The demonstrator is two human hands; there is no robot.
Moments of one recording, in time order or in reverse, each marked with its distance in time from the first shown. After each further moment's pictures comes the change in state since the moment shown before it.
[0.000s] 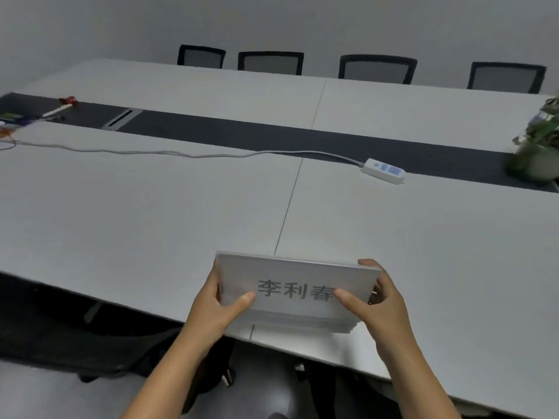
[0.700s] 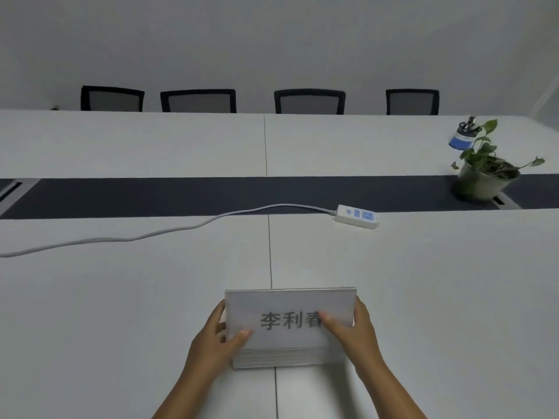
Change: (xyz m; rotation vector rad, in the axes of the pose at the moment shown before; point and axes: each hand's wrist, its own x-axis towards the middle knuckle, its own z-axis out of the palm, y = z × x) left_hand 0.222 -0.002 -0.019 0.119 -0.262 -0.089; right_hand 0.174 0.021 0.072 -0.161 0.280 0.069
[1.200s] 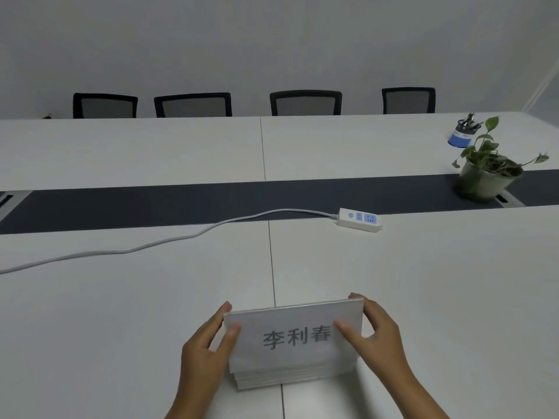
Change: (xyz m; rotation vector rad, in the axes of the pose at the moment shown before) left_hand 0.006 0.009 -0.003 -0.156 0.199 0.271; right_hand 0.007 -0.012 -0.015 -0.160 0.048 -0.197
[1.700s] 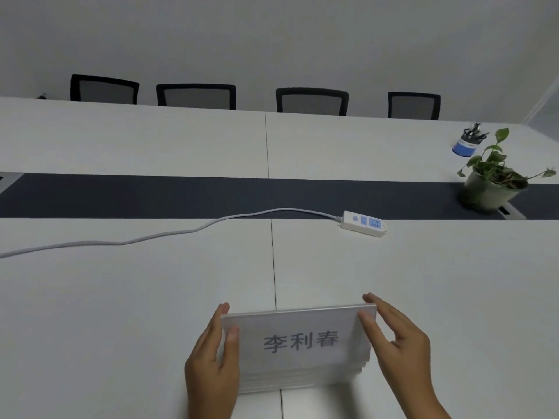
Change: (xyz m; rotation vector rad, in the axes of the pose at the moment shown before) left_hand -0.013 0.008 0.012 0.053 0.239 0.191; right_hand -0.011 -0.029 -0.002 0.011 0.164 -0.094
